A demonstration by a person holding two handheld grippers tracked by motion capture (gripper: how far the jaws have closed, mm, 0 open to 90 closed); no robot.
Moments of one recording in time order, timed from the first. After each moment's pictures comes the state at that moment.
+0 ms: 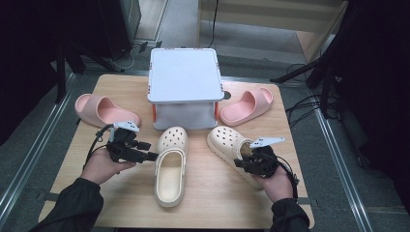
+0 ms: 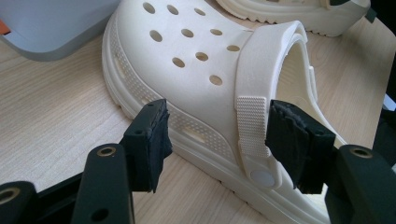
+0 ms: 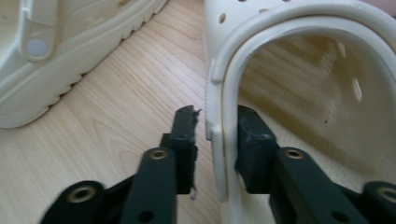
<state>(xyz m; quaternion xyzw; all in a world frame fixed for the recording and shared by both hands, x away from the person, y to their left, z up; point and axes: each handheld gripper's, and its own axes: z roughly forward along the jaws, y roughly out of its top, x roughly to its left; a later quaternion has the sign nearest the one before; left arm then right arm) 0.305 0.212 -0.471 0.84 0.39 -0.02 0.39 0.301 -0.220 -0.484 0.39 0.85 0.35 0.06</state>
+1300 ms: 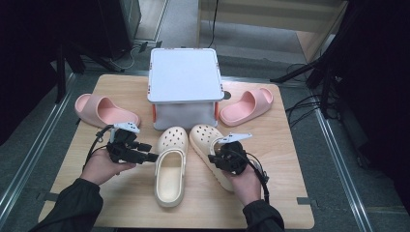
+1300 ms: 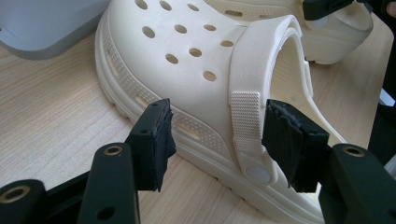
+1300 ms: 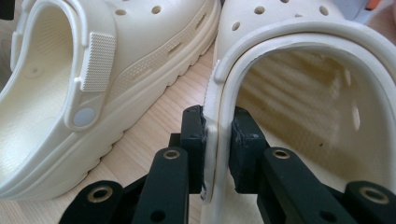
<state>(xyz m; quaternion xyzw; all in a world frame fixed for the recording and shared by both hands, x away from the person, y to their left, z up) 0.303 0.210 -0.471 0.84 0.38 -0.03 0.38 0.298 -0.132 -0.477 0.40 0.84 0.35 0.07</state>
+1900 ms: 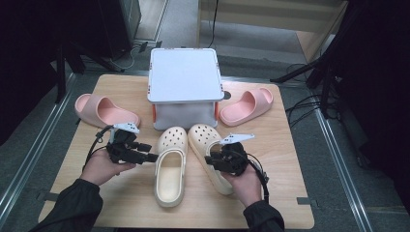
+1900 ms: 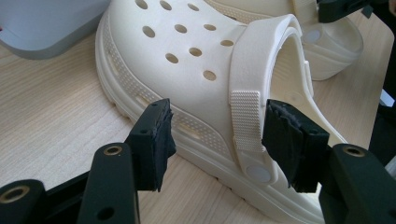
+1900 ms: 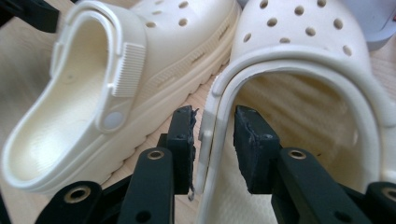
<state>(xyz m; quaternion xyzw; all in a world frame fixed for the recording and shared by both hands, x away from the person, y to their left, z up) 0.301 0.211 -0.471 0.84 0.38 -0.02 0.39 0.294 -0.138 -0.472 0.38 0.84 0.39 0.04</state>
